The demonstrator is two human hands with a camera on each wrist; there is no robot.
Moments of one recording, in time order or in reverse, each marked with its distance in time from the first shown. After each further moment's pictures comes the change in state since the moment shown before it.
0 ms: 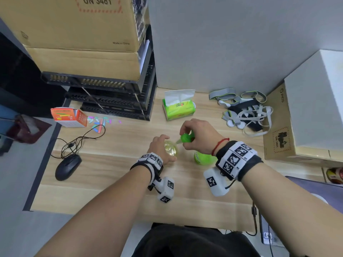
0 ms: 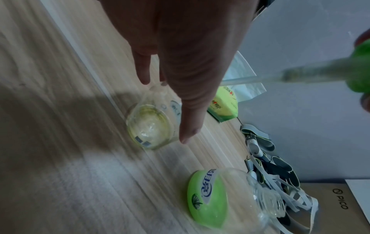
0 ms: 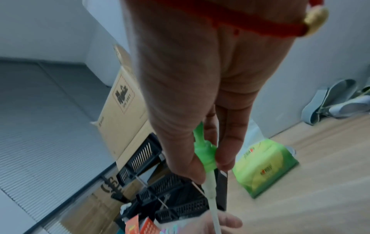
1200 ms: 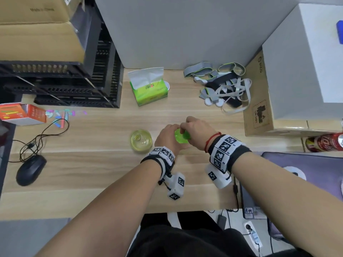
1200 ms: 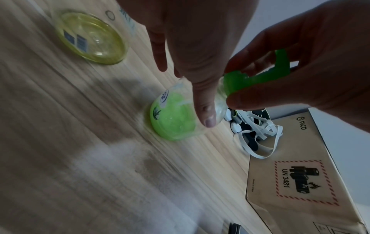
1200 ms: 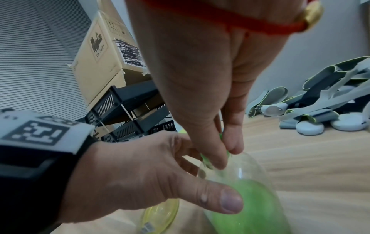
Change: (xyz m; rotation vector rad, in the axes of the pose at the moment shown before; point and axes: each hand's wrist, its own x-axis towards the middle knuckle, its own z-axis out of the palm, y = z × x) left_hand 0.003 0.092 0.091 0.035 -0.037 0.122; right_hand -0.034 0.094 0.018 -0.265 -0.187 0.129
